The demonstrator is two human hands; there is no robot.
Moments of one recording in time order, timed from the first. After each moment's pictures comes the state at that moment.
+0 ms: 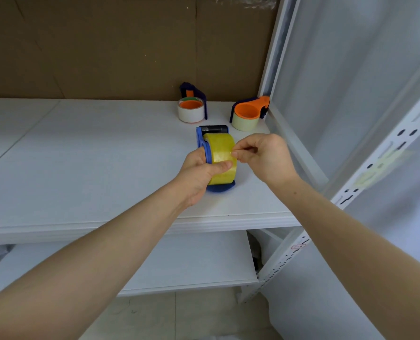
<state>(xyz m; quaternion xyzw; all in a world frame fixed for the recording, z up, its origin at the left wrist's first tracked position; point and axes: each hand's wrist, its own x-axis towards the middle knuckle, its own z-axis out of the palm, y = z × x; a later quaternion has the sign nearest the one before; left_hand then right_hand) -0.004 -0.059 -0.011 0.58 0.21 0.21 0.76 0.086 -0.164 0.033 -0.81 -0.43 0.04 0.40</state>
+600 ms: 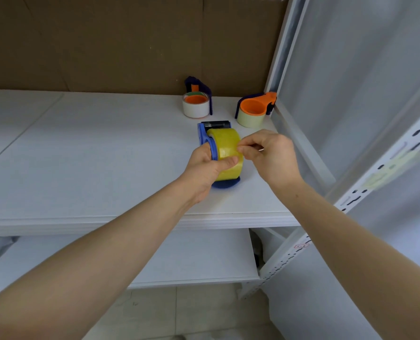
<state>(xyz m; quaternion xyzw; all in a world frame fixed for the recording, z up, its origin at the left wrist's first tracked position) -0.002 -0.063 -0.010 0.58 0.21 0.23 0.75 0.088 -0.162 0.021 -0.80 -0.44 -0.02 0.41</state>
